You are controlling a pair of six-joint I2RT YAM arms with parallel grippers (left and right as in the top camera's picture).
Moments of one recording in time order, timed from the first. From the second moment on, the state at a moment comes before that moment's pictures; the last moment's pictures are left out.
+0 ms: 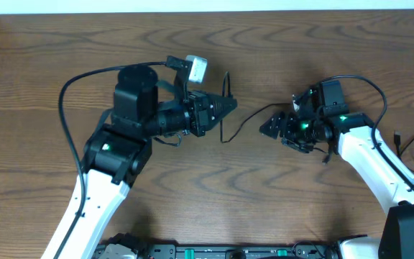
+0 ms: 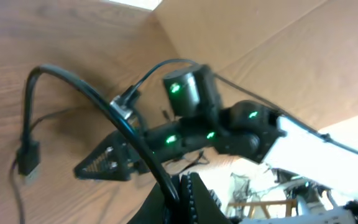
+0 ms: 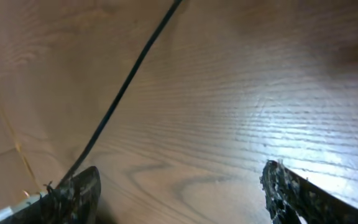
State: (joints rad) left arm -0.37 1.17 1.12 -0.33 0.82 -0.58; right arm 0.20 1.52 0.92 -0.57 -0.54 0.61
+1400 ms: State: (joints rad) left arm -0.37 1.13 1.12 -0.32 0.80 -0.66; right arm 0.66 1.54 0.79 -0.01 -0.23 1.55
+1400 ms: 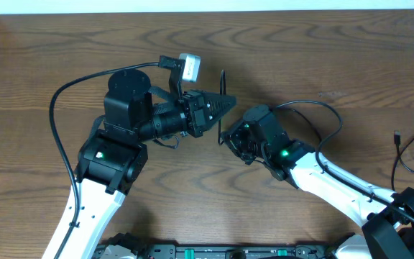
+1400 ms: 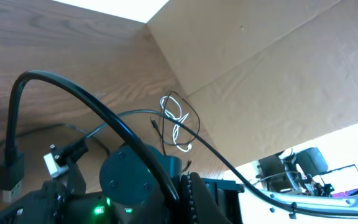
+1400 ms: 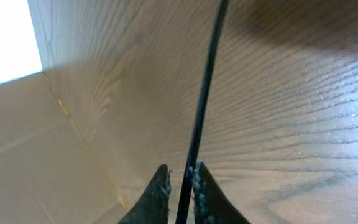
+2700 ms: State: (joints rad) left arm -0.37 1.13 1.13 -0.91 0.18 -0.49; right arm -0.15 1.55 1.77 -0.71 0.02 -0.02
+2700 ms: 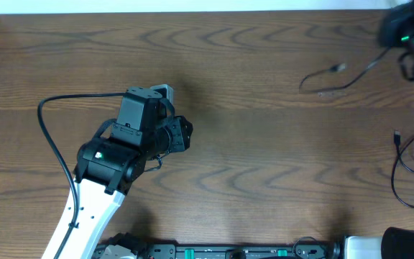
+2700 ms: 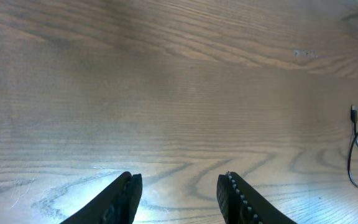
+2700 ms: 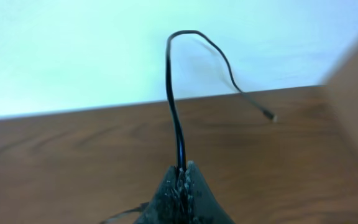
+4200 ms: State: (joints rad) left arm -0.37 1.13 1.13 -0.92 0.18 -0.49; right arm -0.35 1.72 1.77 -1.32 -0.16 0.21
